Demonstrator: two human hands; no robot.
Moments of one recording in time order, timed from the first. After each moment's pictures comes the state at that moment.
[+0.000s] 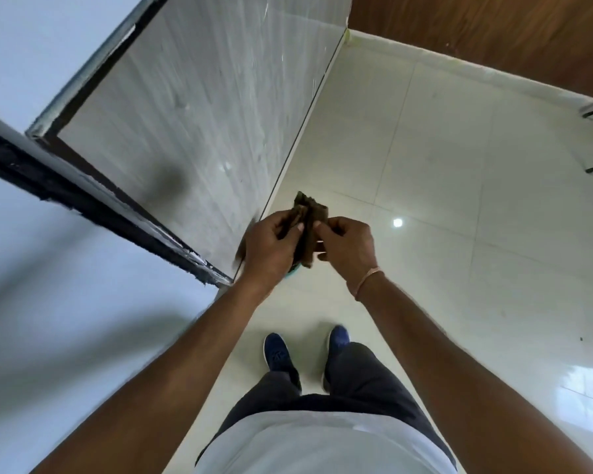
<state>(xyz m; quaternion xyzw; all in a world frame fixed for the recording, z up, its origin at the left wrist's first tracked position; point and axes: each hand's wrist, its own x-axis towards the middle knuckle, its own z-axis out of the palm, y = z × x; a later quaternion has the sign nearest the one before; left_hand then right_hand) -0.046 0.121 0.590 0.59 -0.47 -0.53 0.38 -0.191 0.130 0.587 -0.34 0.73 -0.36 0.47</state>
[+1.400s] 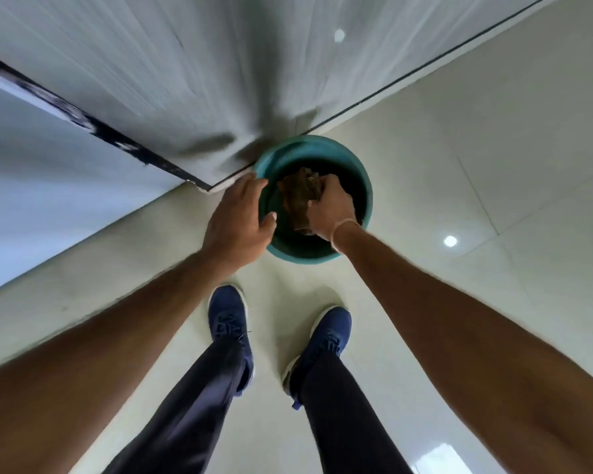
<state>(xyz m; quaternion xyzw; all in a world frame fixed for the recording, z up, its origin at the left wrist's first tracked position) 0.007 0.011 0.056 0.81 -0.45 -0.33 0.15 -0.129 -0.112 0.033 -0.63 0.62 0.09 0.46</state>
